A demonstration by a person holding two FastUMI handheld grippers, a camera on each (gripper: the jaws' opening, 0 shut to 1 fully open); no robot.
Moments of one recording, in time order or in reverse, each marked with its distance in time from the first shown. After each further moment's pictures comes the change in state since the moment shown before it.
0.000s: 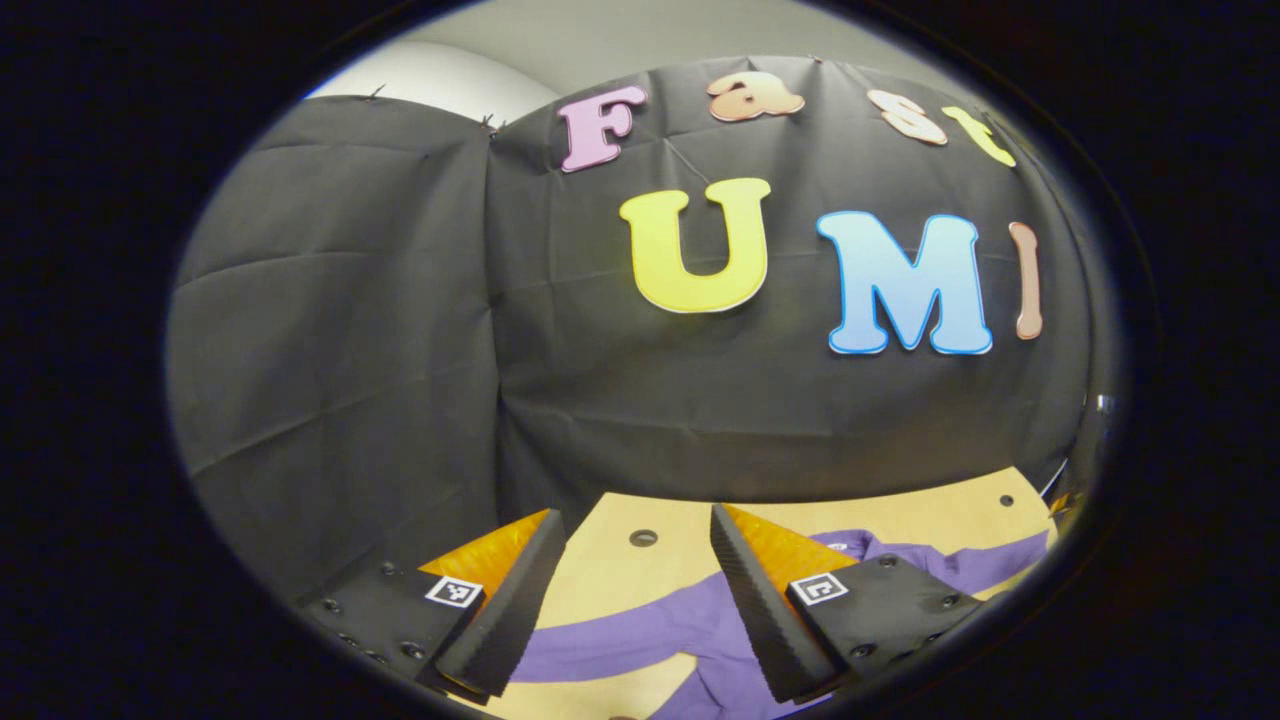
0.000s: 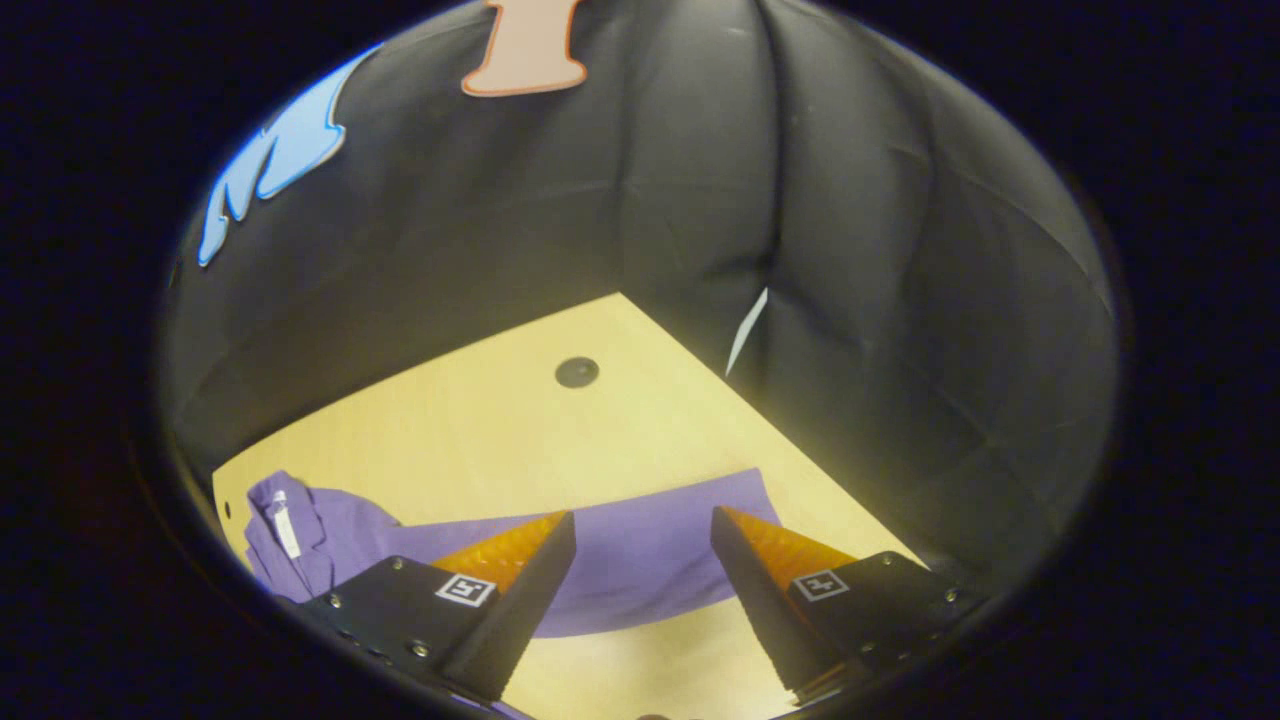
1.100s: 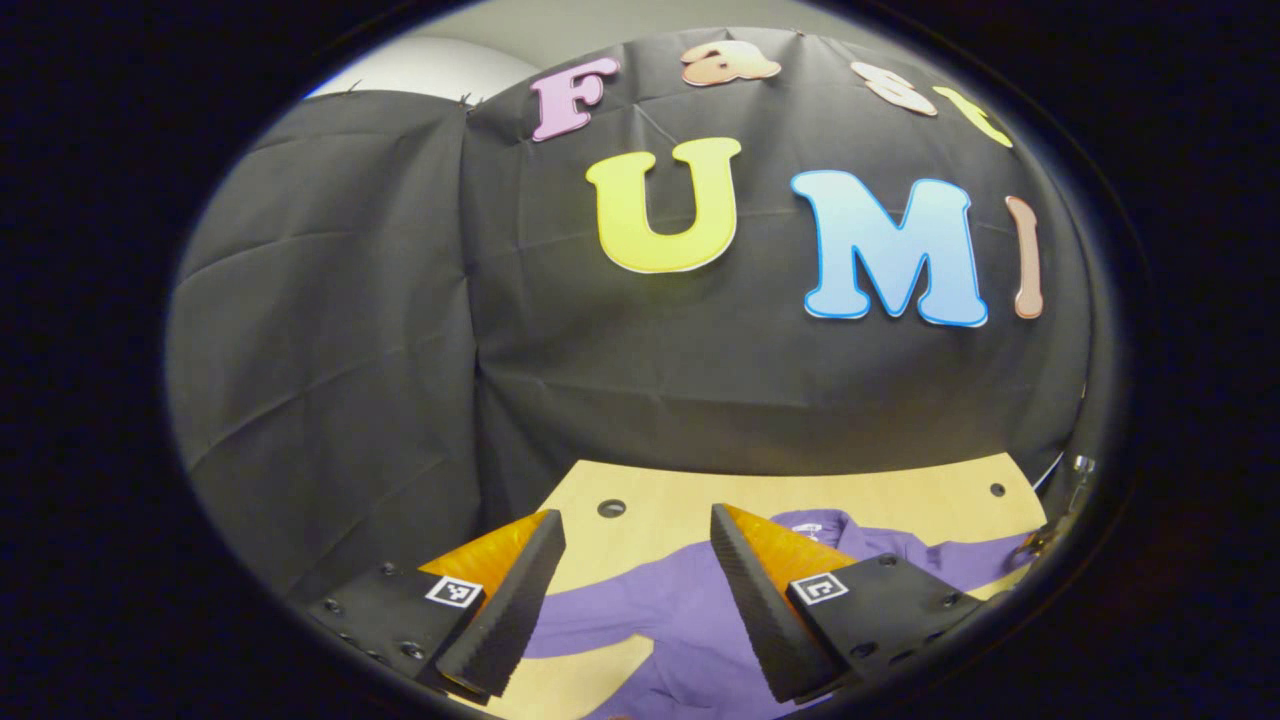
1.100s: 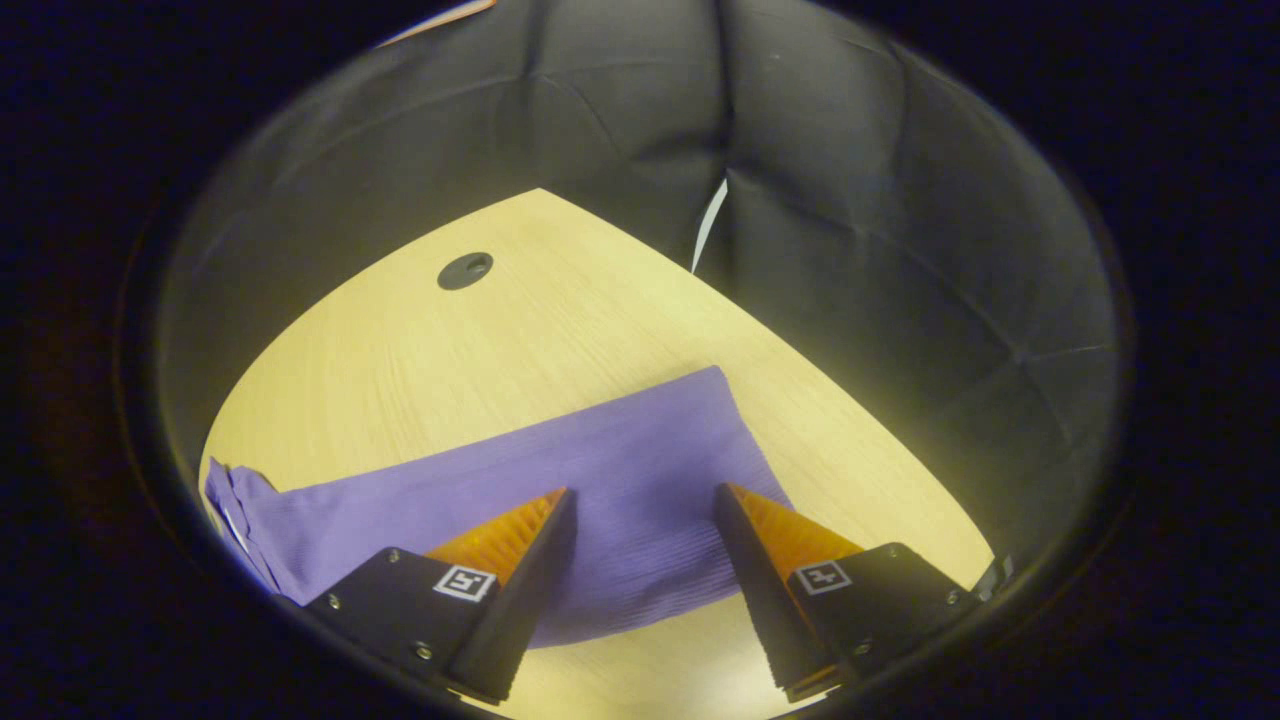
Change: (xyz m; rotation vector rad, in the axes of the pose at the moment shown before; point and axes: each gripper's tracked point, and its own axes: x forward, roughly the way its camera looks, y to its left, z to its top) left arm 0.007 -0.061 -0.023 -0.017 0.112 -0.009; right arm 0.071 -0.042 -0.059 0.081 0.165 -0.032
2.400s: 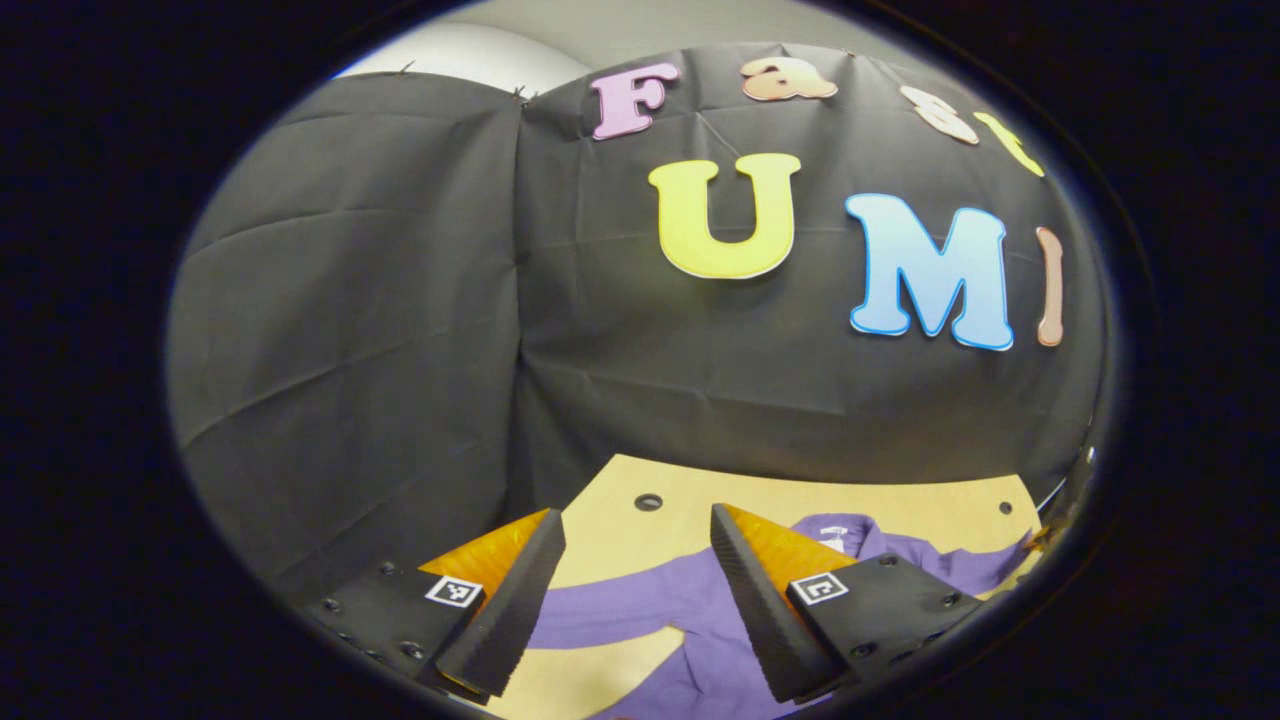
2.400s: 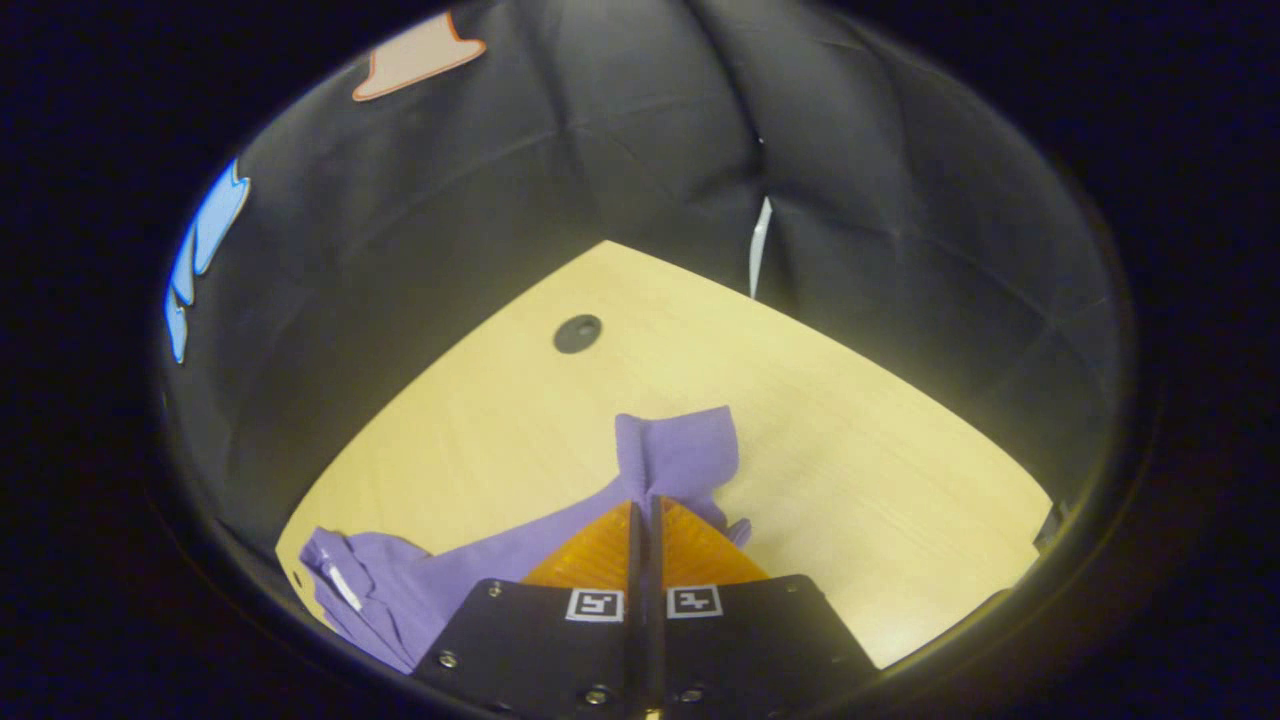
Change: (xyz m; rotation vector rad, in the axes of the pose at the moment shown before) left arm -0.032 0.070 -0.006 -0.075 -0.028 0.075; right arm -0.057 0.074 0.057 0.162 -0.064 0.212
